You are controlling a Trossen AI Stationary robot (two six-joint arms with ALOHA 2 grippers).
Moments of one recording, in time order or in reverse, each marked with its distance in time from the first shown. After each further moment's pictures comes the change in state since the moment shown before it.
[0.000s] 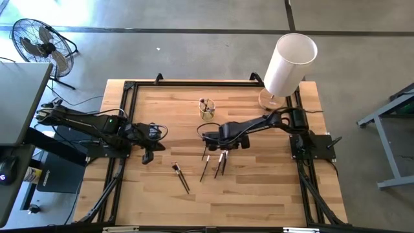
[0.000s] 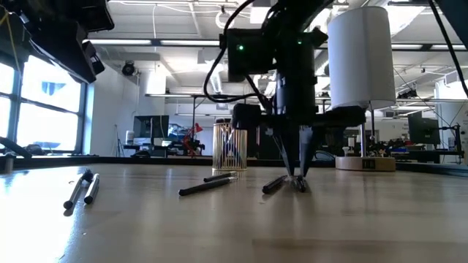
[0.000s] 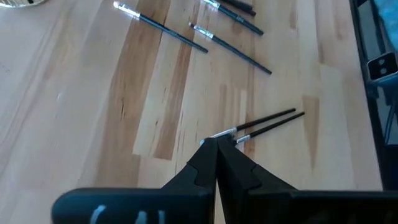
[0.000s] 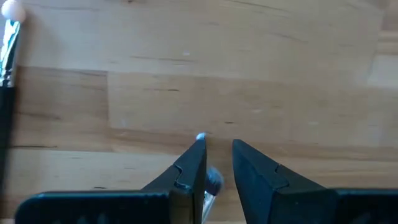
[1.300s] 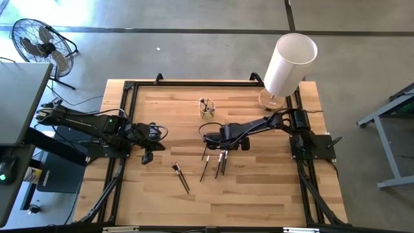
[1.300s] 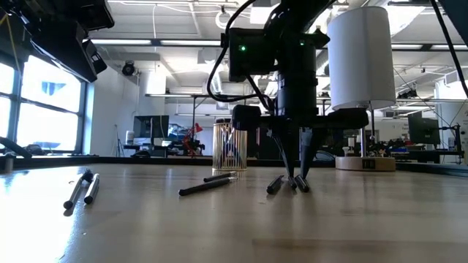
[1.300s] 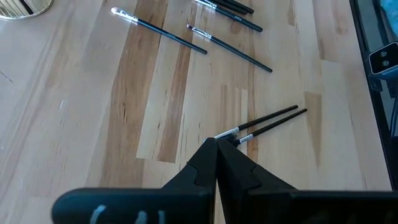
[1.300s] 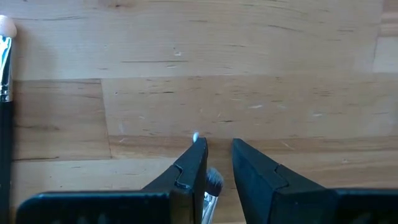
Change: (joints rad) left arm 0.000 0.000 0.001 0.005 -0.001 0.043; right arm 0.039 0.003 -0.019 0.040 -0.053 0.104
